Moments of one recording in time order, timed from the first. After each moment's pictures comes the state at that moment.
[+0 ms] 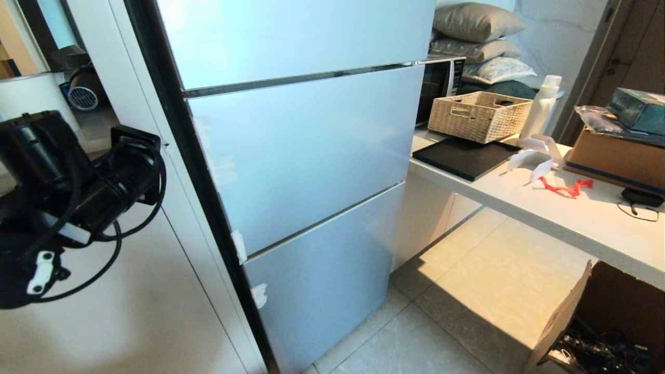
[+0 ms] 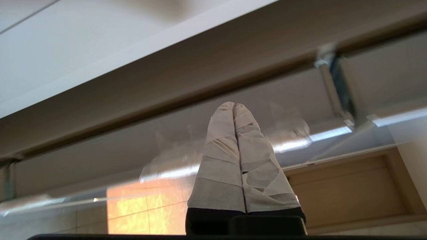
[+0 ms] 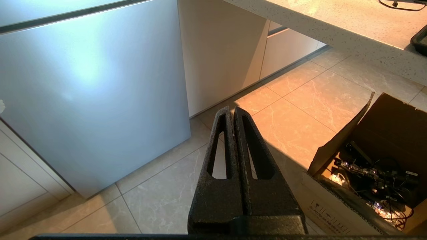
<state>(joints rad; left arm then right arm) -0.13 1.62 -0.83 -0.90 0.22 -1.10 0.01 0.00 -0.02 0.05 -0.01 0.01</state>
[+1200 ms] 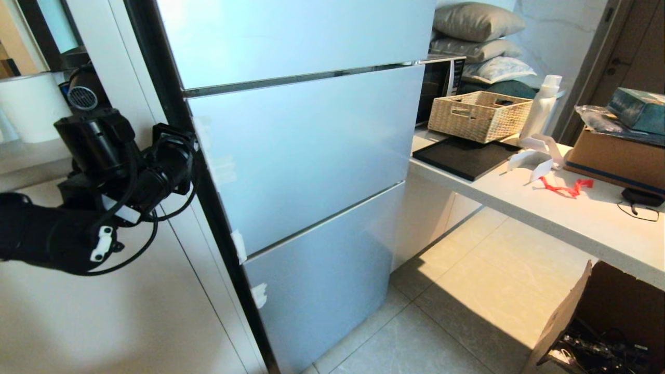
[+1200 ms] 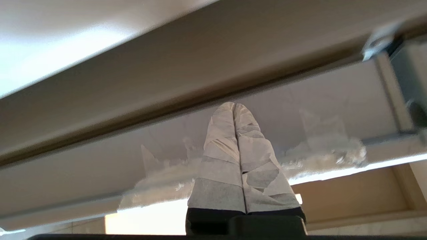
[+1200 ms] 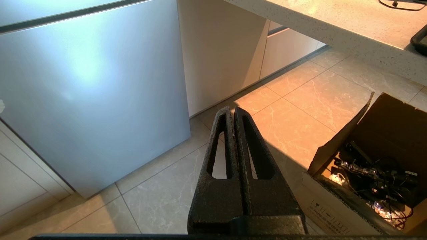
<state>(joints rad) -0.17 1.77 -0.97 -0.90 0.22 -1.10 0.01 0.00 -0.02 0.05 -0.01 0.01</state>
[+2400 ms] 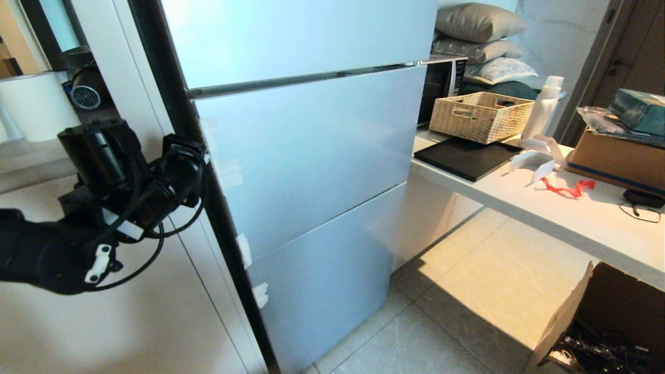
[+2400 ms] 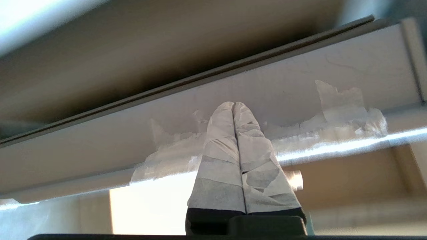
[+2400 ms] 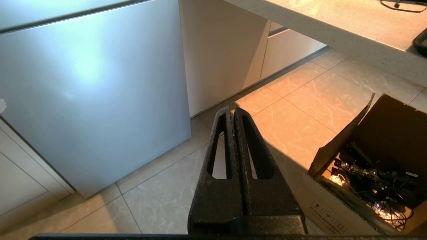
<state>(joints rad) -0.28 1.73 -0.88 -0.90 0.23 -1.10 0.01 0.00 -0.02 0.05 -0.01 0.01</state>
